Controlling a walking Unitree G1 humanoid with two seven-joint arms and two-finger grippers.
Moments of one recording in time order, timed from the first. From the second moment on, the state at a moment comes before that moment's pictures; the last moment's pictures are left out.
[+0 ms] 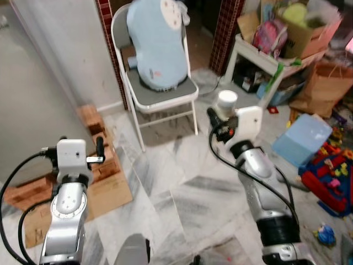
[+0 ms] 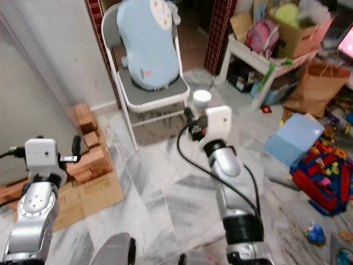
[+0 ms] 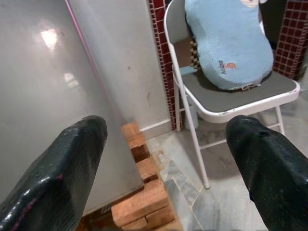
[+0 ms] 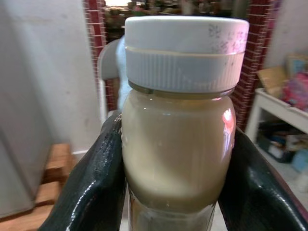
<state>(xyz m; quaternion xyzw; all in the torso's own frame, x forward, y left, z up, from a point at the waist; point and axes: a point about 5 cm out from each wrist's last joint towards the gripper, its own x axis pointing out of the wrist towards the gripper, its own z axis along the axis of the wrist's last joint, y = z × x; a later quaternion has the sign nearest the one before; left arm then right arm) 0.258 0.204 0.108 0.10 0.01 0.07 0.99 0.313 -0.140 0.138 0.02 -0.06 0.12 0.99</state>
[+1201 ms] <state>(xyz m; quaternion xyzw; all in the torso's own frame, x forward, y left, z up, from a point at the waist) 0.267 0.218 0.105 0.07 0.01 0.11 0.99 0.315 -0.130 0.139 0.00 -0.06 0.17 0.98</state>
